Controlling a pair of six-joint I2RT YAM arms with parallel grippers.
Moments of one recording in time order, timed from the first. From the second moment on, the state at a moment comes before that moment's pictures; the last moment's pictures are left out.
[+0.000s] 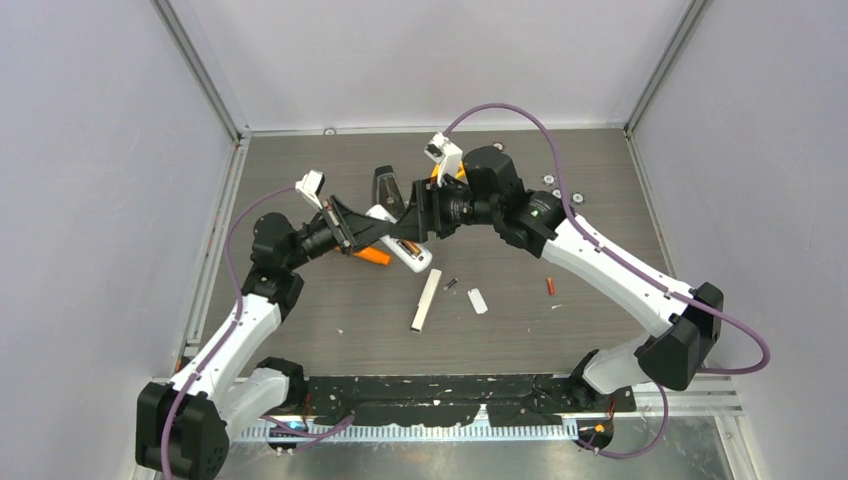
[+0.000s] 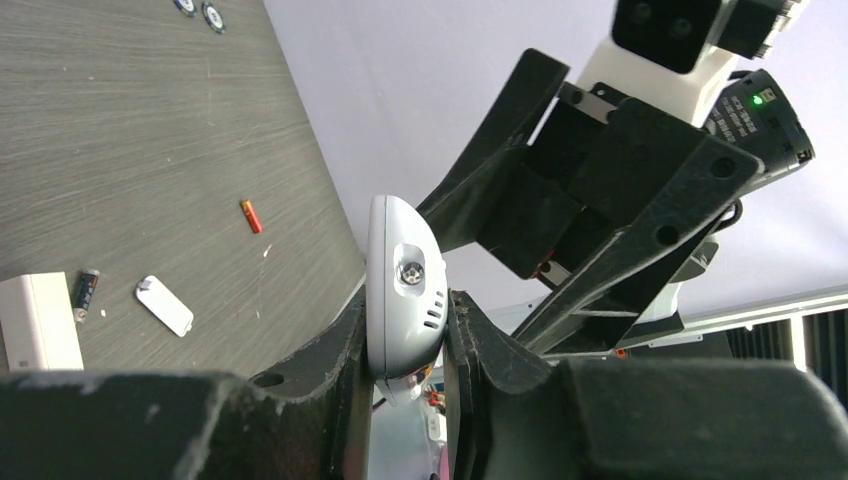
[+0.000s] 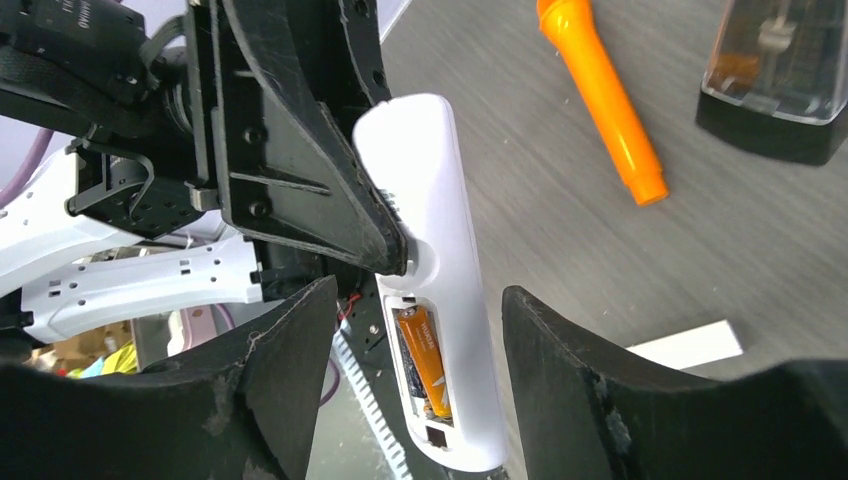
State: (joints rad) left arm -0.26 0.96 0.59 0.44 0.77 -1.25; right arm 0.79 1.42 1.41 -0.40 -0.39 0.51
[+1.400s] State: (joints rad) left arm -0.26 0.94 0.54 0.54 0.76 -1.24; right arm 0.73 1.43 1.31 -0.30 -0.52 0.71
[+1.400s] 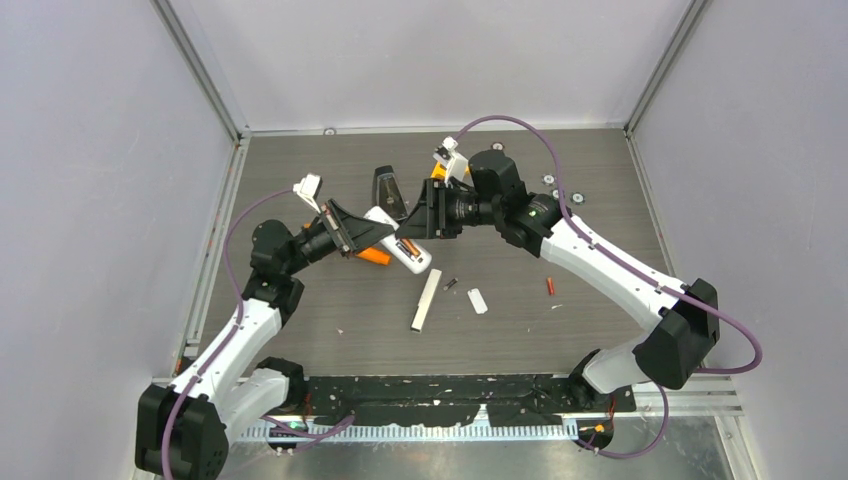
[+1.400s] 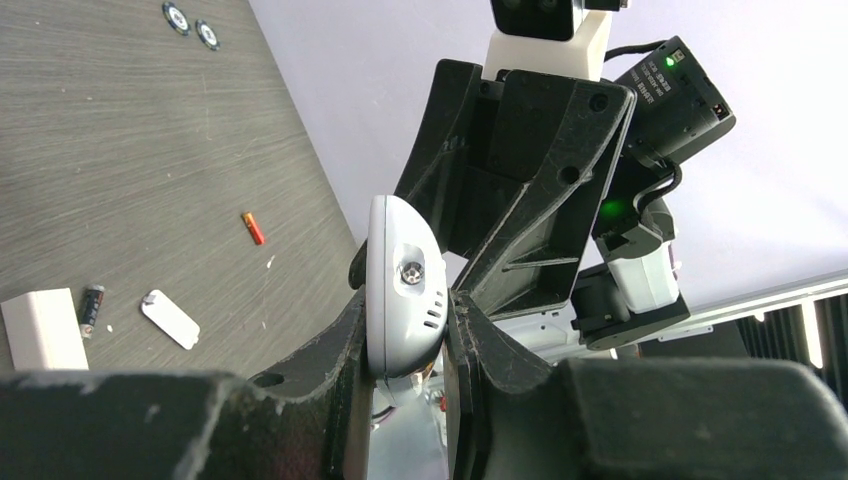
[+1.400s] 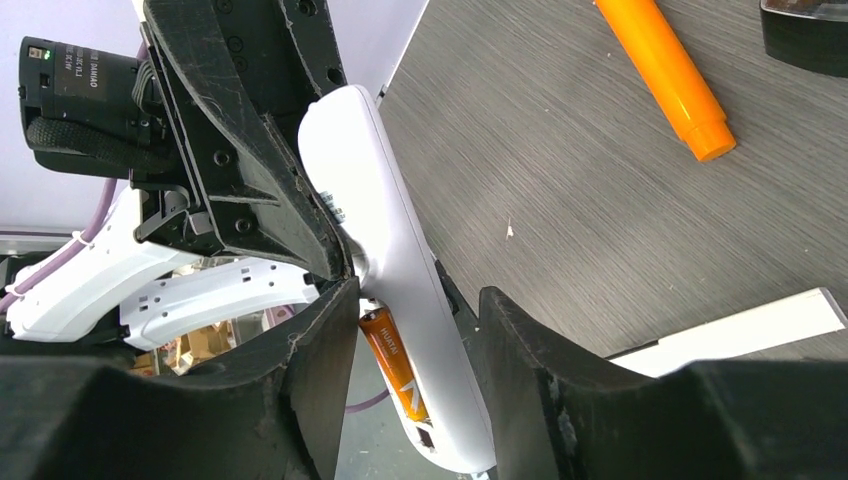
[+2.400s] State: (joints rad) left arm -0.26 0.98 0.54 0.54 0.76 -1.28; right arm 0.69 1.42 1.23 -0.18 -0.55 0.76
